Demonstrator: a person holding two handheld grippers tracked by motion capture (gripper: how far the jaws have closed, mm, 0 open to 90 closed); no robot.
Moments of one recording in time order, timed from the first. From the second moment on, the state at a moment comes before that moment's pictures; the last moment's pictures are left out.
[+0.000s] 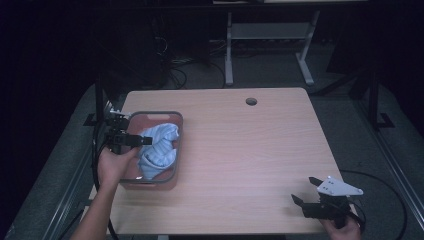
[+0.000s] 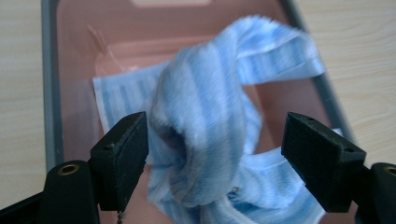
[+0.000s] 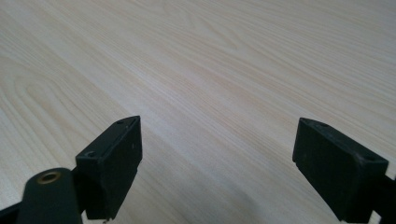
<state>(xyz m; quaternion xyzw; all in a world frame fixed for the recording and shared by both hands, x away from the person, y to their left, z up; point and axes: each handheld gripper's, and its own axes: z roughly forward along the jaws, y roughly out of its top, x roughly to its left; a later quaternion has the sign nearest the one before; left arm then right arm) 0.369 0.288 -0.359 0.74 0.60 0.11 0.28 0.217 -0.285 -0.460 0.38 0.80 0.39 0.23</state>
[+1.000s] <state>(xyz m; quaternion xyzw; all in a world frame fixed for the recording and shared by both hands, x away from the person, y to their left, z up) 0.370 0.272 -0.393 0.77 0.59 0.08 0.24 0.215 -0.285 -0.460 0.38 0.80 0.40 0.23</state>
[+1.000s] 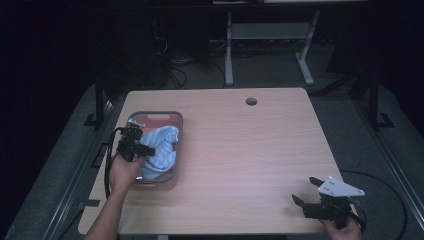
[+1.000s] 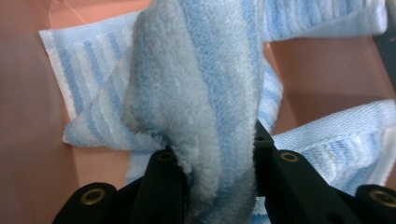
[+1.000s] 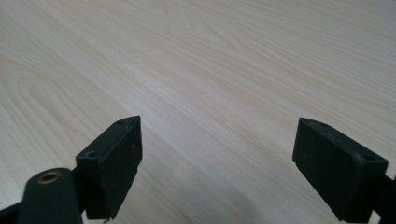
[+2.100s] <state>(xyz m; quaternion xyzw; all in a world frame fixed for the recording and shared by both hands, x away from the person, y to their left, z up) 0.351 0.294 -0.327 0.75 0.57 0.11 0.31 0.216 -0.282 -0.458 0.38 0.80 0.40 0.23</state>
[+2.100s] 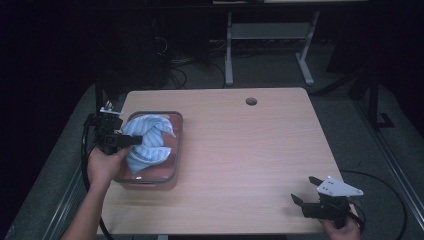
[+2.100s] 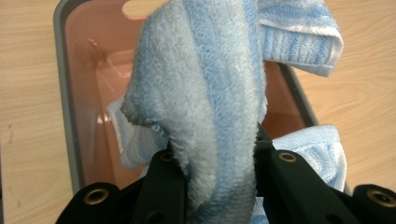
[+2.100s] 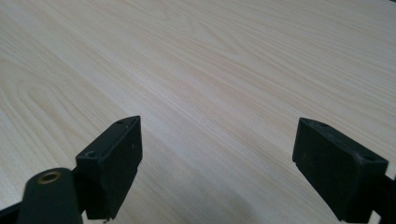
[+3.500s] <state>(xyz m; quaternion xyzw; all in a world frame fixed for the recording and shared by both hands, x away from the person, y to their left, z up) 0.361 0.236 -0.277 0.78 0.51 0.11 0.33 0.216 -0.287 -0.457 0.39 0.80 0.40 0.24</state>
